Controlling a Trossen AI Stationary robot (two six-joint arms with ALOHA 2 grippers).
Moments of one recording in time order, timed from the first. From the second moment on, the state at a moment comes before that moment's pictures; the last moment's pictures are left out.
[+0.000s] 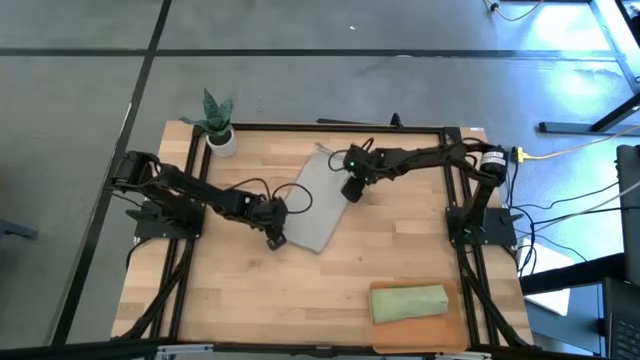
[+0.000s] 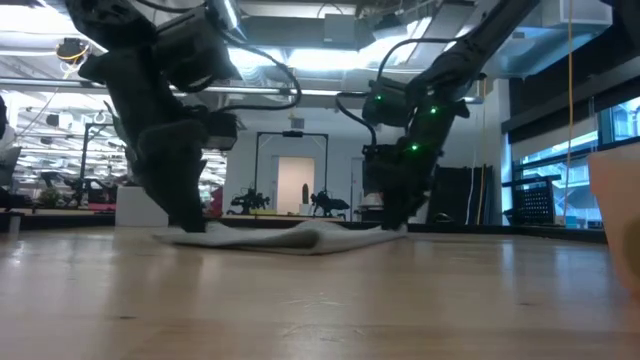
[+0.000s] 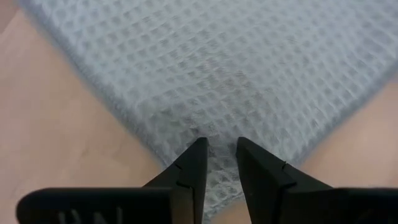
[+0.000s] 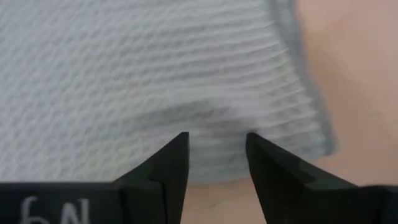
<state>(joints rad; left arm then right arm) -0.08 1.52 0.65 -0.23 -0.13 -0.60 -0.36 1.82 1.02 -0.33 0.13 0.23</state>
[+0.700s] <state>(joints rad) -0.05 1.43 0.66 -0.30 -0.25 -0.39 -0.09 1.78 1.12 -0.37 -0.16 0.20</state>
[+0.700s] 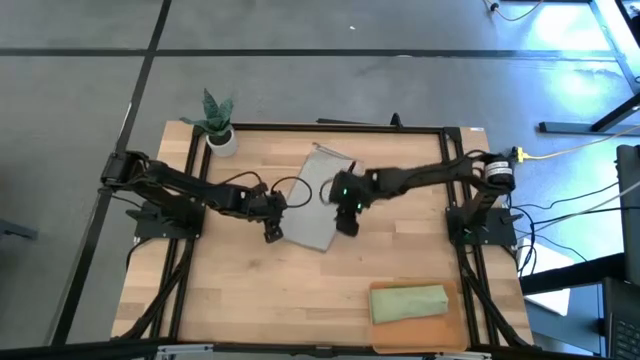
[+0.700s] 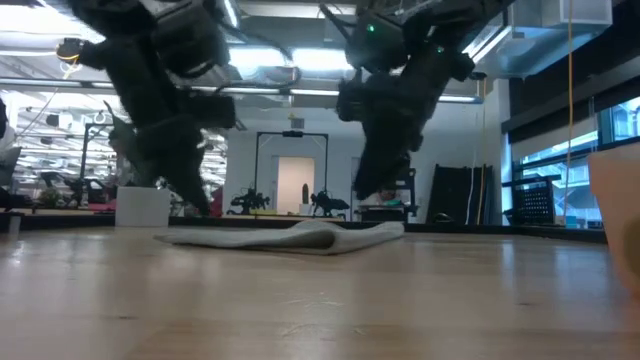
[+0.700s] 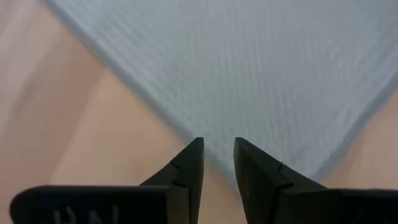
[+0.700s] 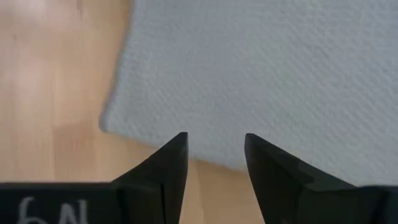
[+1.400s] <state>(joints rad) -0.18 1.55 0.59 -0.04 -0.15 -0.43 -0.13 1.93 1.13 -0.31 -0.01 0.18</state>
